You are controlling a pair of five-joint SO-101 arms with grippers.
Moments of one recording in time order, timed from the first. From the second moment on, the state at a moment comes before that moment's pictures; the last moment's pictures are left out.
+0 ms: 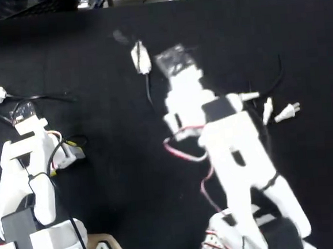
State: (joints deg) left arm -22.9 -10.1 49.6 51.1 8.3; right arm -19.3 -25.8 33.1 67.3 12.4
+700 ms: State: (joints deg) left arm -13.9 -19.0 55.1 48.8 7.6; right arm -39.6 -46.8 50.8 66.1 20.9
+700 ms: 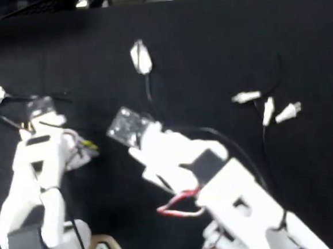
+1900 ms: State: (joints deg) left arm 15.5 -98.0 85.1 44.1 8.7; right arm -39.5 -48.0 59.1 56.7 23.4
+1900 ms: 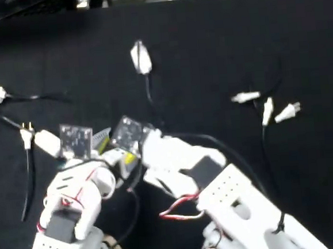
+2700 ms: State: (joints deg) left arm -11.4 -103.4 95.5 37.8 4.2; right arm -31.2 -48.3 64.7 57.0 23.3
